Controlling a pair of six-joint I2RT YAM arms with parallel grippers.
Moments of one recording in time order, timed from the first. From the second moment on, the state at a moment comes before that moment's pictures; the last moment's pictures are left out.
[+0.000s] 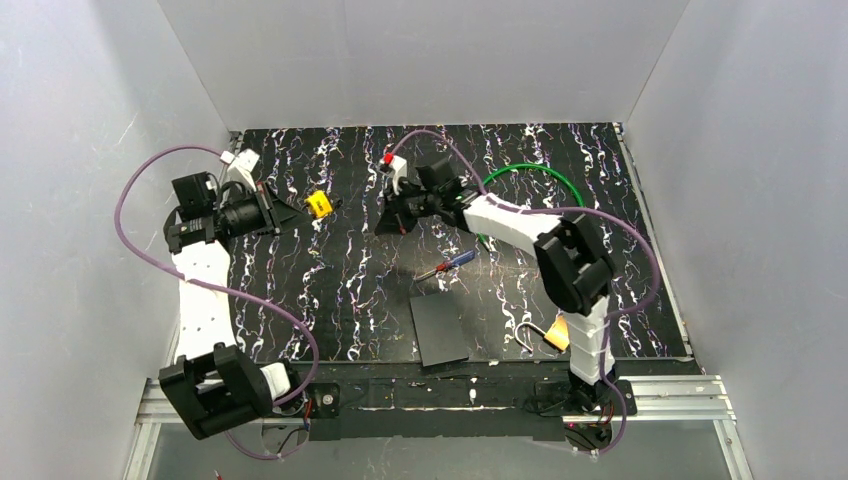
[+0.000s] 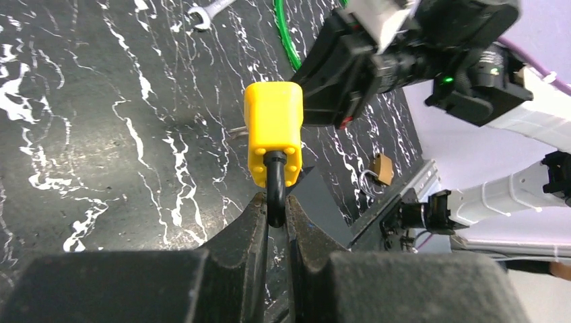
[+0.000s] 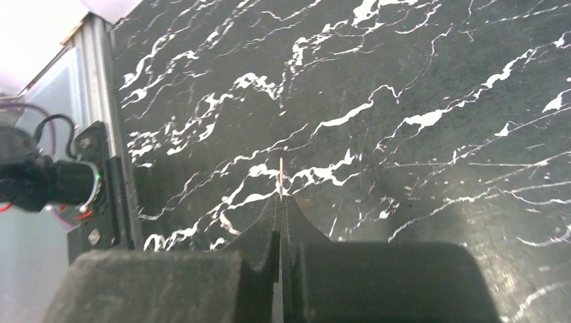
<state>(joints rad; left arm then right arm) 0.33 1.21 1.11 -0.70 1.06 -0.06 0.73 2.00 1.52 -0.03 -0.68 0.16</state>
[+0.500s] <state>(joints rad) 0.35 1.23 1.11 -0.75 1.03 0.01 0.67 2.16 1.61 -0.06 -0.54 0.09</state>
